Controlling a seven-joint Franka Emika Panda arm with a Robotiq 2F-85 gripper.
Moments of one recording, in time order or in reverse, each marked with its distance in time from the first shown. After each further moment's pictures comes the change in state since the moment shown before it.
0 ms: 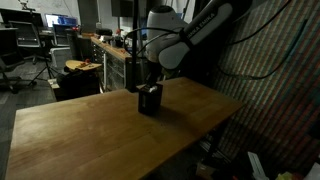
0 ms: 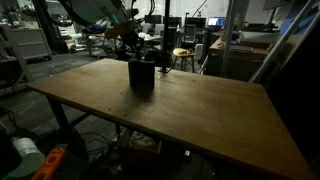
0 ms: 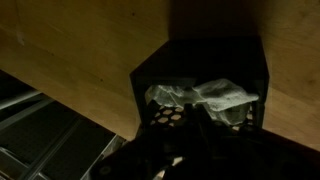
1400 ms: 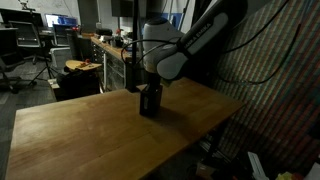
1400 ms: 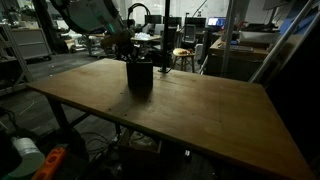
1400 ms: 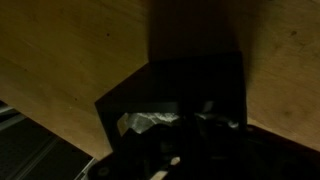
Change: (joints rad) arm 0.000 0.037 0.032 -0.037 -0.002 -0.015 0.004
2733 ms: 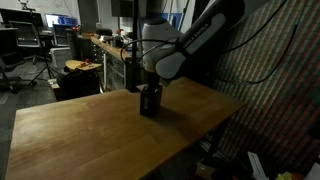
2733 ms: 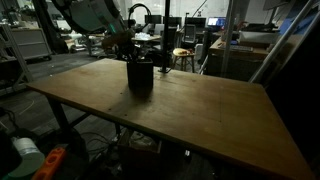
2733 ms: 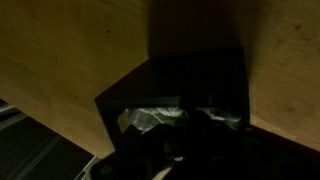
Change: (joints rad) arm -0.004 0.013 0.002 0.019 0.003 0.000 -0.002
